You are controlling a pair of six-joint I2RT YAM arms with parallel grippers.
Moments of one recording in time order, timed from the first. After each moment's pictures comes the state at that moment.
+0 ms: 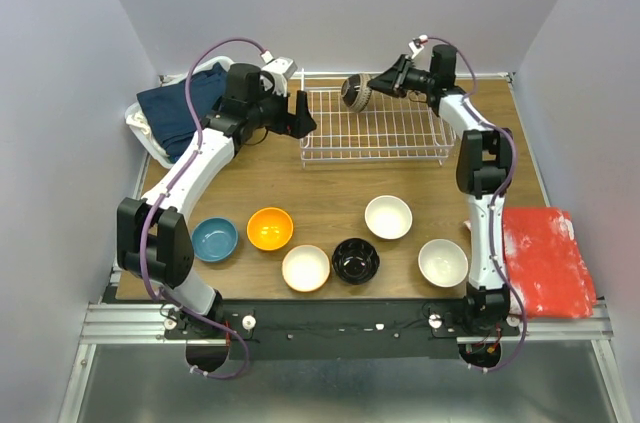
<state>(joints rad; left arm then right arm) -0.31 1.59 1.38 -0.31 0.45 -0.11 0.10 2.53 2.12 0.14 -0.97 0.83</state>
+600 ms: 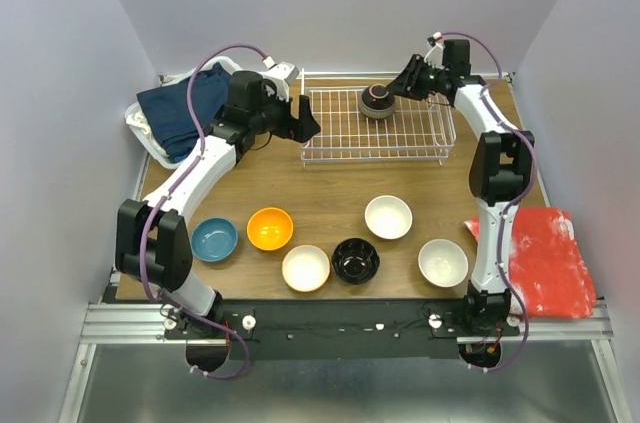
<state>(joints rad) -0.32 1.57 1.30 -0.19 0.46 -0.14 0.06 2.33 2.04 -0.30 -0.66 0.47</state>
